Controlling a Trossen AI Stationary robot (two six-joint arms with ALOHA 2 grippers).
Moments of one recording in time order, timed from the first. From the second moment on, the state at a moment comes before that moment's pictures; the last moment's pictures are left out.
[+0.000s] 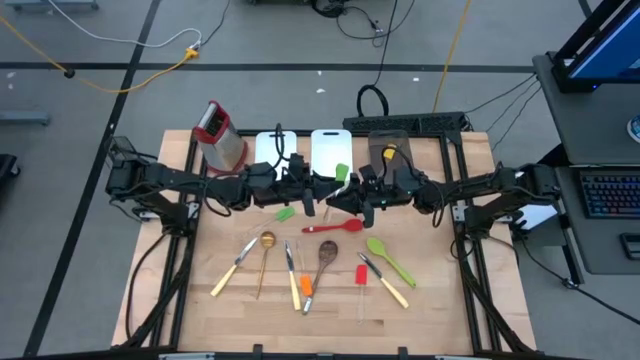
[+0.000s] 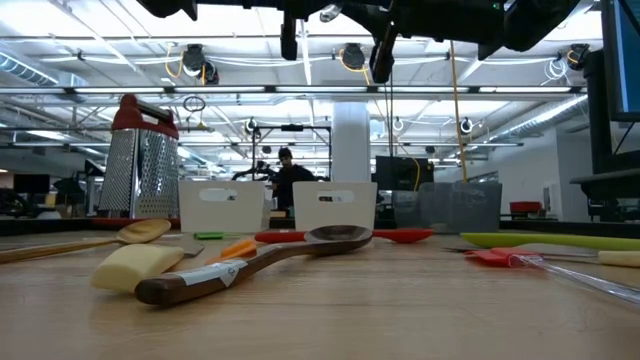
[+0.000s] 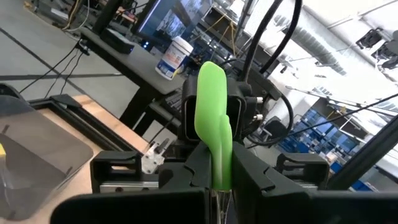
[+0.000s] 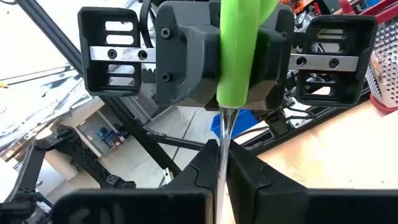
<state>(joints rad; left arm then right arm) 0.00 1.52 0.99 0.64 -0.11 -0.64 -0.07 1.42 0.74 0.79 -0.22 0.67</state>
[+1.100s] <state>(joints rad) 0.06 1.45 0.99 0.43 0.10 -0.66 -0.13 1.41 0.74 0.71 -0.21 0.69</state>
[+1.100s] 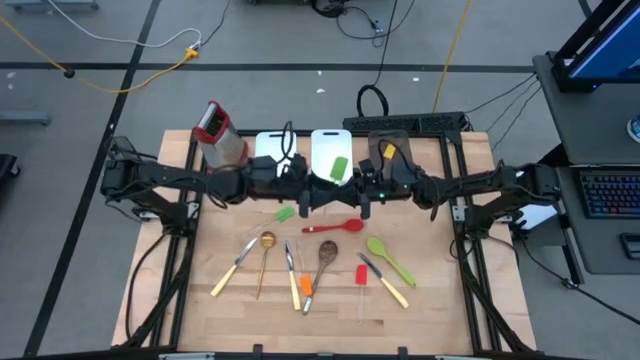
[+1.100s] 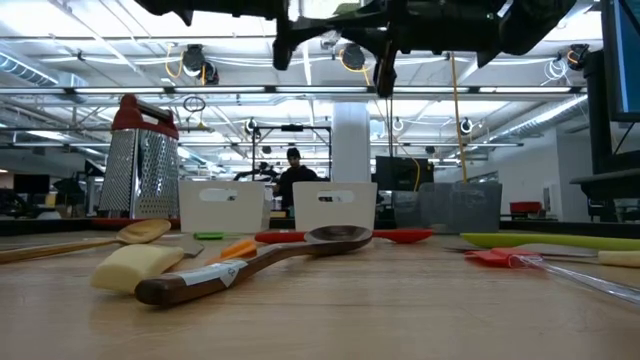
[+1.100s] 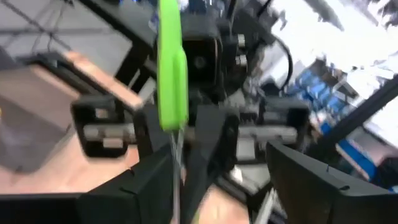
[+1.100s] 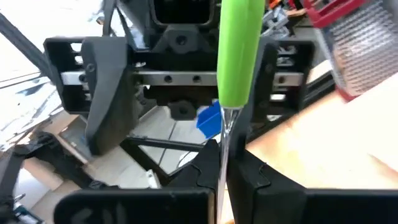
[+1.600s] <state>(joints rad) 0.10 1.26 0.99 0.10 0.12 -0.51 -0.30 1.21 0.74 0.19 -0.03 0.52</state>
